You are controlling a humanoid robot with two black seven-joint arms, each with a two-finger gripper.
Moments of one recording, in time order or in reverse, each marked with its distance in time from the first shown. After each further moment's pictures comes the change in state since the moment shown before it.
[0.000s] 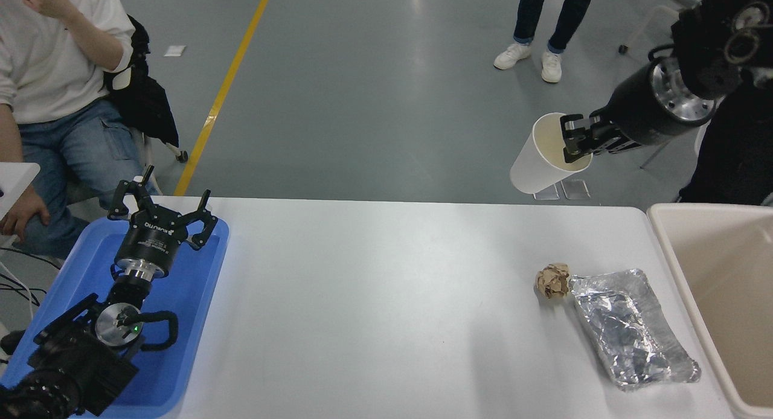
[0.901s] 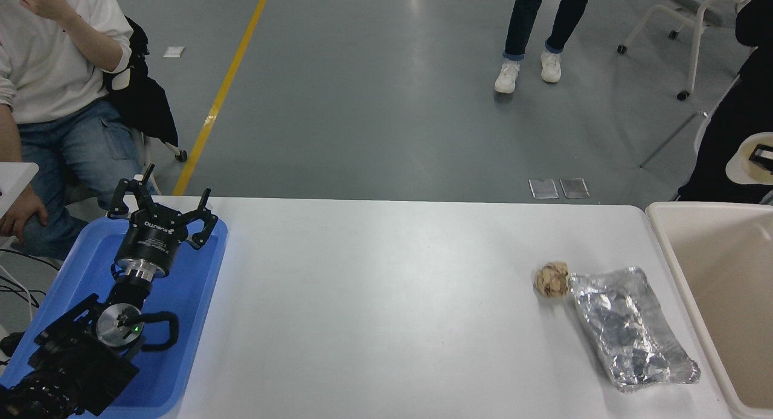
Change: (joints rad) left arm 0.000 0.000 0.000 0.000 0.000 0.000 0.000; right arm -1.014 -0.070 0.237 -1.022 0.055 -0.359 -0.038
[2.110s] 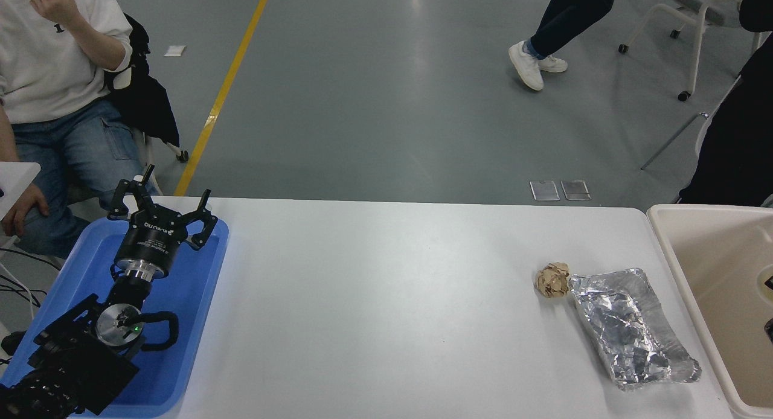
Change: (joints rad) left arm 0.000 0.000 0.000 0.000 0.000 0.000 0.000; right arm -0.462 0.154 0.298 -0.198 0.013 -0.291 -0.010
